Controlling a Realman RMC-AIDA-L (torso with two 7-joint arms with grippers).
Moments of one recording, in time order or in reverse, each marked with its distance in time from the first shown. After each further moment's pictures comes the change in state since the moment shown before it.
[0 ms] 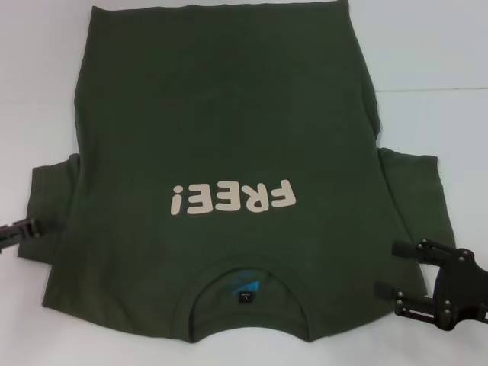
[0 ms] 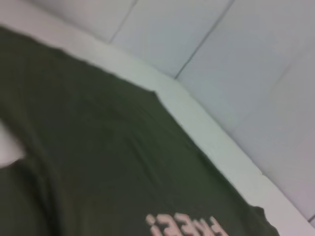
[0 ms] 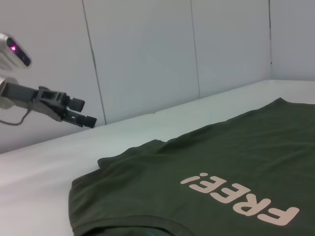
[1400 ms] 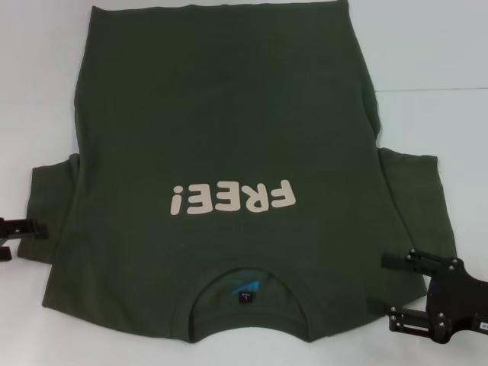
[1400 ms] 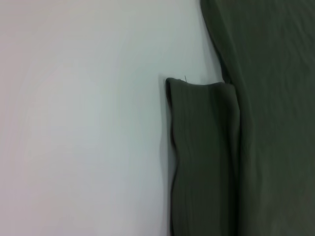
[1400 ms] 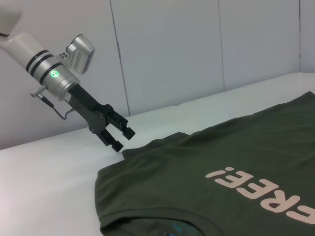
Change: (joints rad) left arm -0.169 0.057 0.175 0.001 0.408 -0.313 -0.600; right arm 0.007 -0.002 -0.049 -0.010 -0.017 -0.025 0.005
